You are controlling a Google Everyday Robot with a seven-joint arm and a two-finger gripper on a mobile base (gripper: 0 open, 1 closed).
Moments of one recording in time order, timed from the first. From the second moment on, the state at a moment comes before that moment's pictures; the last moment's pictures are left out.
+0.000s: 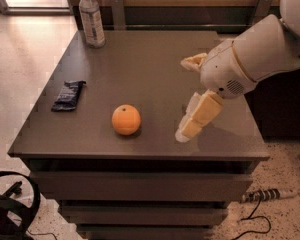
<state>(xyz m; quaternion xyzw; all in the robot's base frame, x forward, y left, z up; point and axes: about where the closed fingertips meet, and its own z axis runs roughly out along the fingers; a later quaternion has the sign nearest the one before) 0.474 -0.072 0.912 -0.63 0.69 0.17 0.31</state>
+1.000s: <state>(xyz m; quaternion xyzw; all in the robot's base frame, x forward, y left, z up) 0.481 0.015 0.878 -0.62 0.64 0.27 0.37</state>
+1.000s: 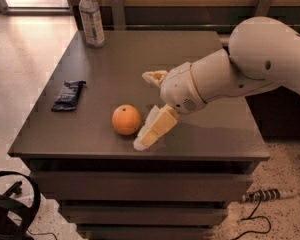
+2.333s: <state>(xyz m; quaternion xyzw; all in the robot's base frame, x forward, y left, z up) 0.503 0.059 0.834 -0.61 0.64 0.30 0.36</state>
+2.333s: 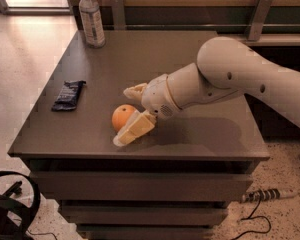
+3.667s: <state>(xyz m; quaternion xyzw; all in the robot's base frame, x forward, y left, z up) 0.499 0.065 0.835 -0.62 0.63 0.30 0.35</state>
